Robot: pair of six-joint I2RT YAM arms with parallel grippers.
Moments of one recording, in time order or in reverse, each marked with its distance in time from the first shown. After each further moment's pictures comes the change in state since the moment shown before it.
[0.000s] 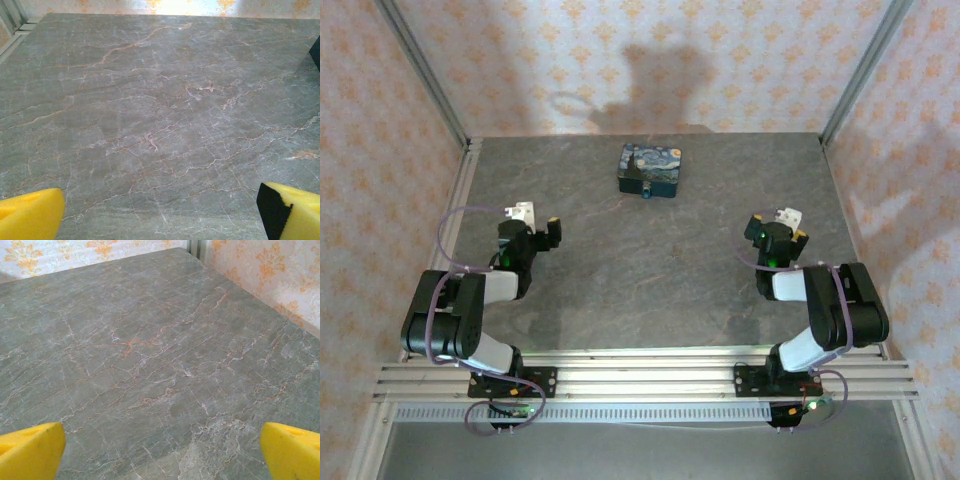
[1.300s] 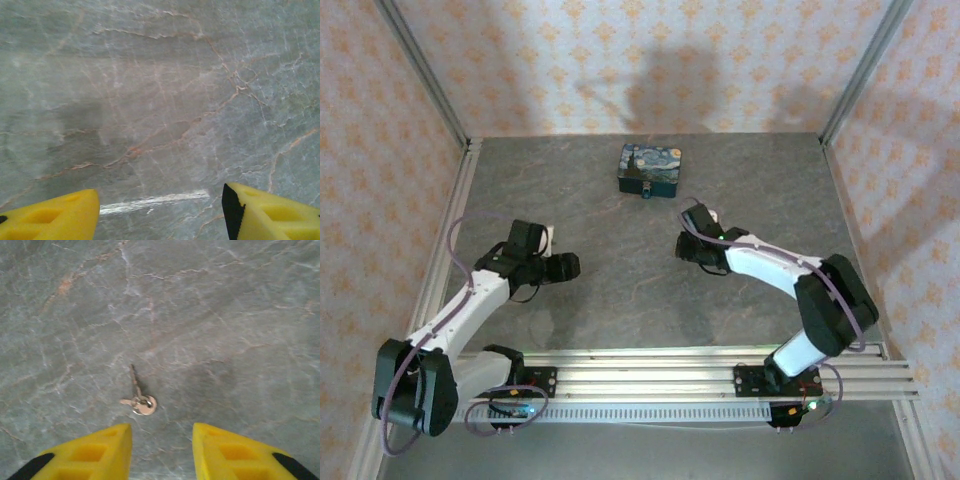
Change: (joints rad) left arm -0.198 -0.378 0.245 -1.241 0.326 -0.339; right arm 0.525 0.035 0.544 -1.113 -0.309 0.489
